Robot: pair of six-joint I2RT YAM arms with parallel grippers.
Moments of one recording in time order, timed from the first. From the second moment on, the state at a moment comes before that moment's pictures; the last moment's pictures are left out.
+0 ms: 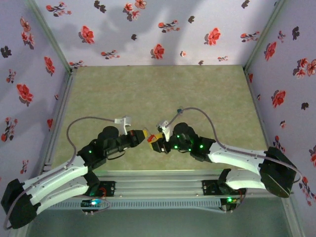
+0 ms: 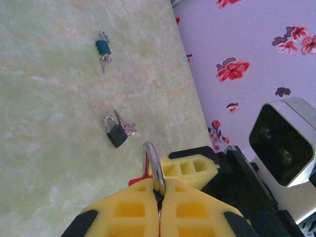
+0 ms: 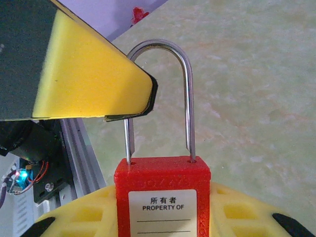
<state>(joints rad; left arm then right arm) -0.89 0.80 0.45 0.02 0.12 -0.99 0.99 1.19 0.59 0.15 -0.25 0.29</state>
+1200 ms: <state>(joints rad) -0.99 0.82 0.42 0.16 0.05 -0.90 0.98 1.06 0.52 0.13 -0.27 0.33</state>
